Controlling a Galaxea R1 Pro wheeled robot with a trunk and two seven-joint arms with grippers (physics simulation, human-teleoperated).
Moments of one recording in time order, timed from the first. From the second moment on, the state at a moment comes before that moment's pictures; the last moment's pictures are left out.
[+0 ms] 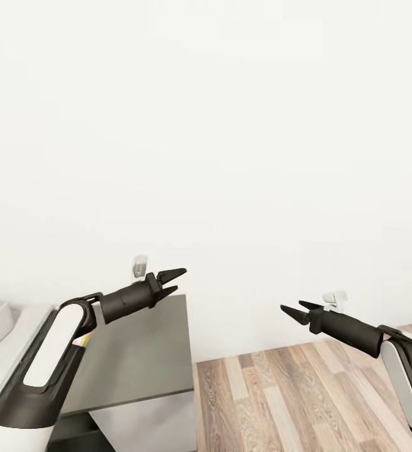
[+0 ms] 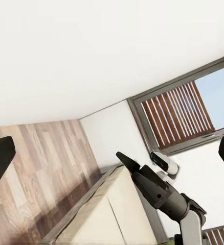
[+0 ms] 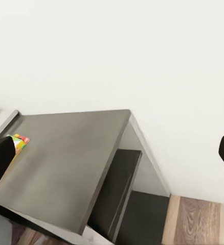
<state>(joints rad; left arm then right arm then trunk) -0.51 0.12 -0.12 -1.60 1.47 0.93 0.12 -0.32 -0.25 -0.24 -1.61 -0.28 0.77 0.80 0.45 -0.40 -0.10</state>
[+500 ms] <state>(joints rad) -0.51 0.12 -0.12 -1.60 1.46 0.93 0.12 -0.32 -0.24 -0.24 -1.61 -0.28 0.77 0.80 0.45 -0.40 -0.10</state>
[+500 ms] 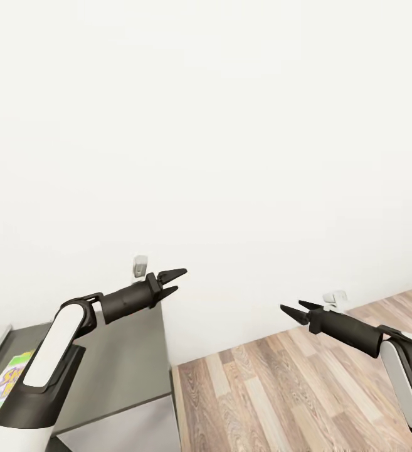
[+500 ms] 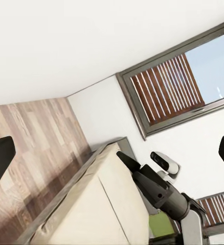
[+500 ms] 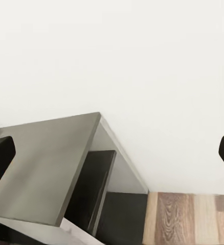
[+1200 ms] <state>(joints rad) -0.51 0.12 -0.12 -1.60 1.46 0.93 0.12 -0.32 -0.24 -0.24 -1.61 -0.28 0.77 0.80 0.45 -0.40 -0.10</state>
